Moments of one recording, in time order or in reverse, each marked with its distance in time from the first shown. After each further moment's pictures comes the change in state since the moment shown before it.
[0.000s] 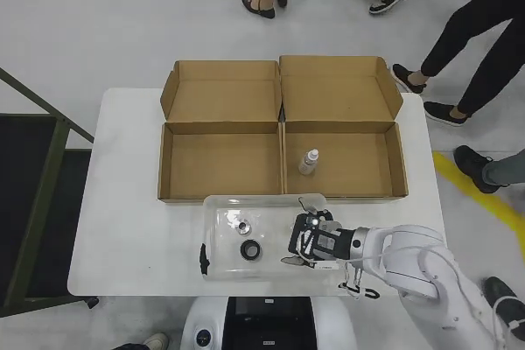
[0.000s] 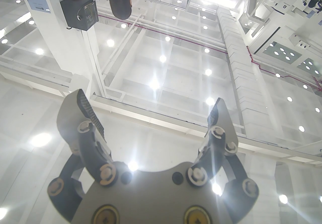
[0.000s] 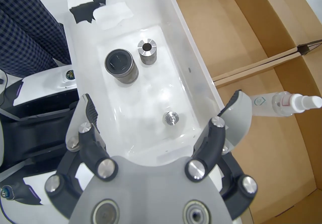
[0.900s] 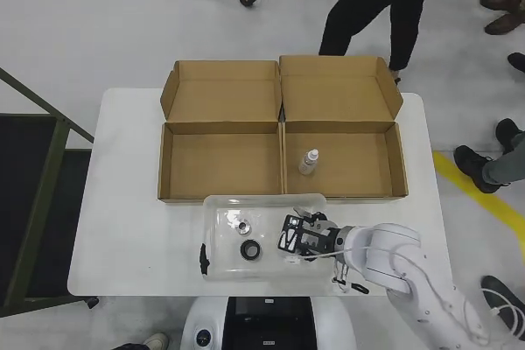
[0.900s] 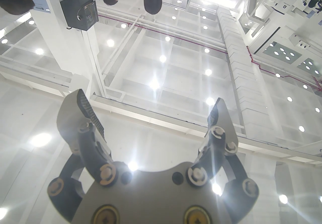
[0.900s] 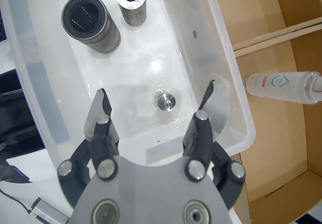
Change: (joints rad) left arm 0.000 0.000 0.000 0.000 0.000 0.000 0.000; right arm 0.076 0.001 -0.137 0.087 -0.168 0.087 0.082
